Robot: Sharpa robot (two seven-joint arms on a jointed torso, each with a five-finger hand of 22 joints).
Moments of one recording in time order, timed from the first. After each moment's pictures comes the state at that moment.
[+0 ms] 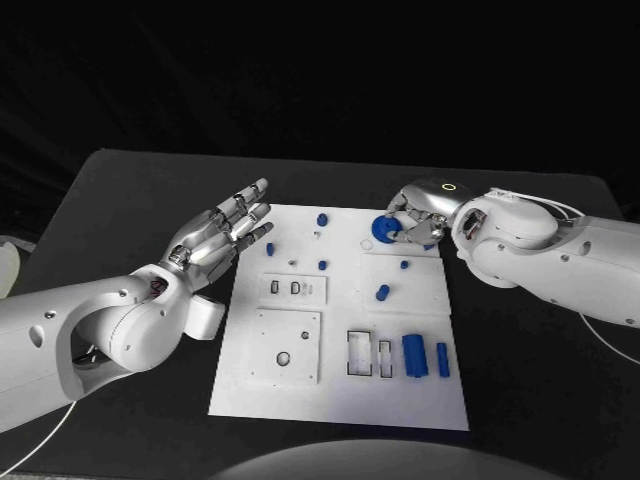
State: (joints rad) left arm 1.20 -1.01 -0.19 1.78 -0.04 -0.22 0.55; left_hand 1.38 0.26 -0.17 0.21 0.57 0.18 0.02 0.03 0.03 0.01 -0.01 0.06 0.01 0.00 0.14 0.00 0.00 0.16 0.00 0.25 0.01 0.00; right arm 1.25 -0.84 -0.10 1.49 -1.67 -0.27 -0.23; right_hand 1.29 -0.11 0.23 0.08 0.43 0.98 0.10 0.13 0.24 1.46 -0.01 1.57 1.31 1.46 -0.06 1.57 1.31 0.05 1.46 0.05 1.45 1.31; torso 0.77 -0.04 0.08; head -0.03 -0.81
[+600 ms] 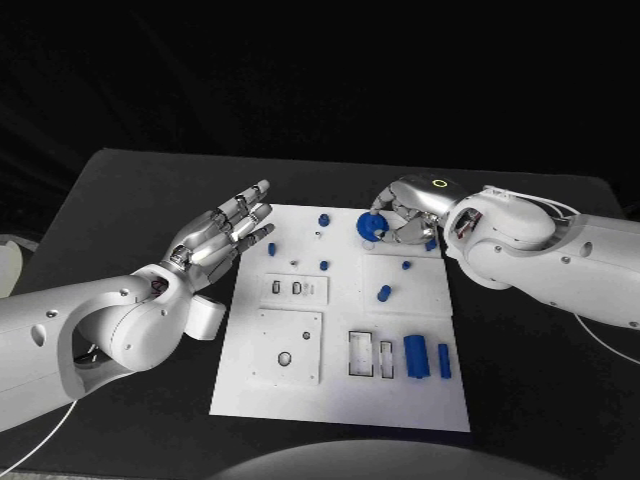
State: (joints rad) left arm 1.20 -1.01 -0.19 1.77 -0.04 -0.21 0.54; left_hand 1.38 0.26 -0.17 0.21 0.57 0.18 0.02 0.03 0.03 0.00 -0.01 0.06 0.01 0.00 0.14 0.00 0.00 0.16 0.00 0.26 0.01 0.00; right arm 1.28 -0.83 -0.11 1.55 -1.67 -0.32 -0.20; right_hand 1.24 -0.12 0.25 0.10 0.58 0.99 0.10 0.15 0.24 1.46 -0.01 1.57 1.31 1.46 -0.07 1.57 1.31 0.04 1.47 0.04 1.49 1.31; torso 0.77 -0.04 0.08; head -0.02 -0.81
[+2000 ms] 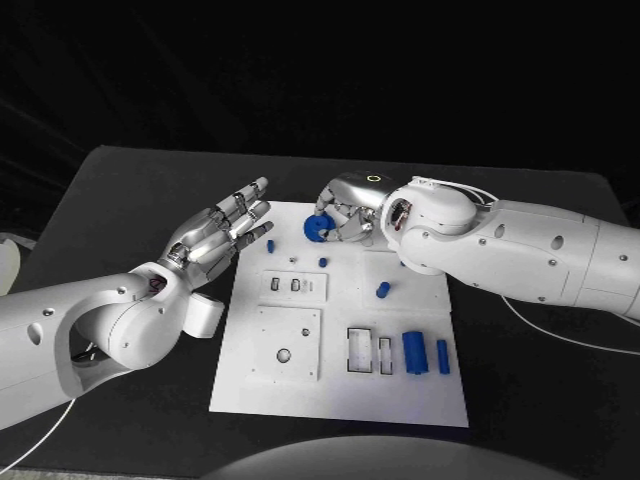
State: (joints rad) left arm 1.20 -1.01 -0.19 1.78 -0.04 -0.21 0.54; left_hand 1.38 0.26 -0.17 0.21 0.57 0.18 0.02 0.03 0.03 0.01 0.00 0.07 0.01 0.00 0.15 0.00 0.00 0.16 0.01 0.26 0.01 0.00; right arm 1.28 -0.58 -0.10 1.41 -1.62 -0.26 -0.17; right_hand 1.20 -0.13 0.31 0.11 0.57 0.97 0.09 0.17 0.24 1.46 0.00 1.57 1.31 1.46 -0.06 1.57 1.31 0.04 1.47 0.05 1.49 1.31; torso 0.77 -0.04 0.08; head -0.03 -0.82
